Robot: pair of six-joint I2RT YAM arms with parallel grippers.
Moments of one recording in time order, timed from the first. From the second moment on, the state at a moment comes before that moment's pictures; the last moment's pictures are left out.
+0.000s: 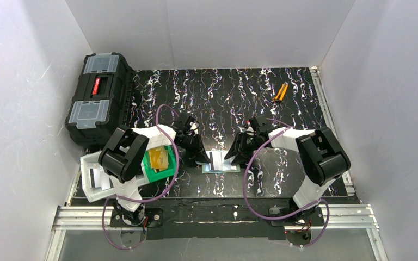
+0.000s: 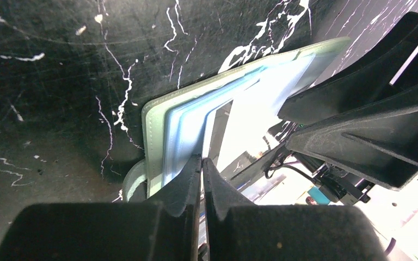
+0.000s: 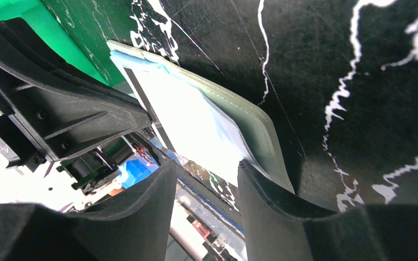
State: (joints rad) left arm -0.54 1.80 0.96 -0.35 0.59 -0.83; right arm 0.45 1.71 0.80 -0.23 -0.68 0.85
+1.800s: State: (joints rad) left arm -0.41 1.48 0.86 -0.12 0.72 -1.09; right arm 0.49 1.64 0.83 0.12 -0.87 1.12
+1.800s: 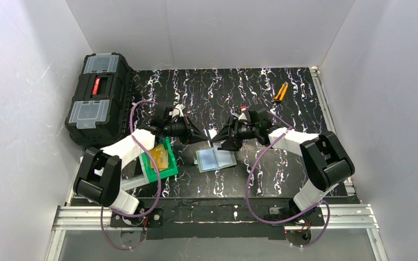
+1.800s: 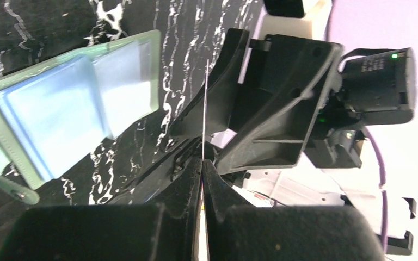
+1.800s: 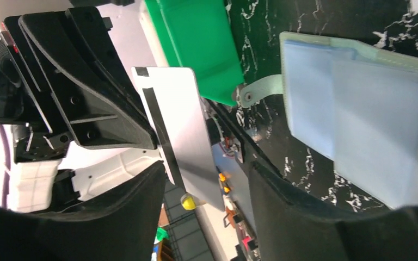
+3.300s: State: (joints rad) left arm -0.39 1.41 0.79 0.05 0.76 -1.22; right arm 0.50 1.65 0.75 0.53 -1.01 1.48
